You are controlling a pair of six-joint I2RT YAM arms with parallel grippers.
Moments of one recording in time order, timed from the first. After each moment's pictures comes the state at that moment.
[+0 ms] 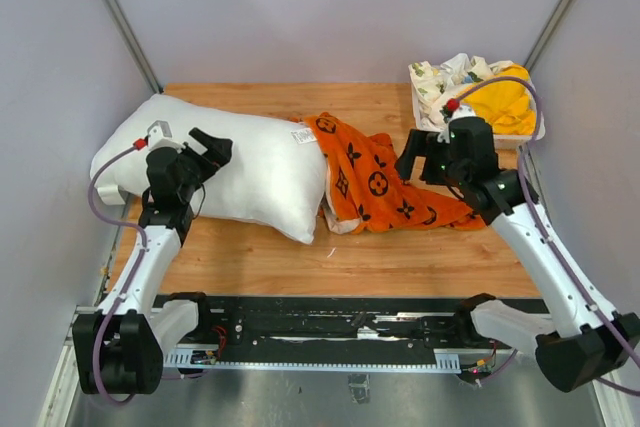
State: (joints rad) left arm 0.02 0.99 0.62 0.17 0.04 -0.68; right arm 0.35 1.04 1.13 -0.67 0.05 0.40
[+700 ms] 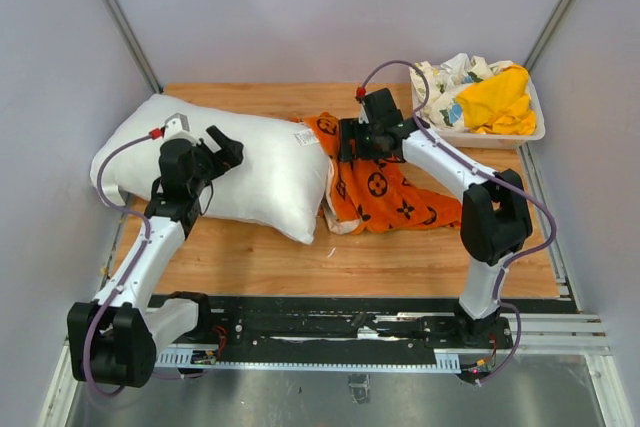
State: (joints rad) left arm -0.08 1.04 0.70 0.03 -0.05 -0.57; right arm 0.50 1.83 1.52 -0.51 -0.07 0.31
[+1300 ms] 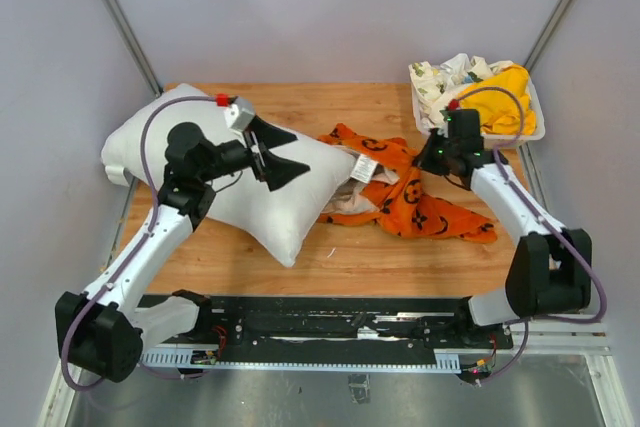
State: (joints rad) left arm -0.26 1.08 0.86 0.37 0.84 -0.36; right arm 0.21 1.49 1.09 -0.38 -0.14 0.44
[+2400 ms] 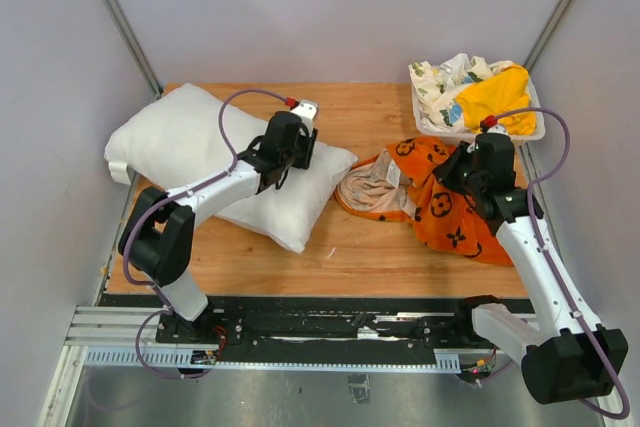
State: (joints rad) left arm -0.55 1.66 1.14 -0.03 -0.16 -0.06; right arm 0.14 1.00 0.91 -0.48 -0.01 0.52
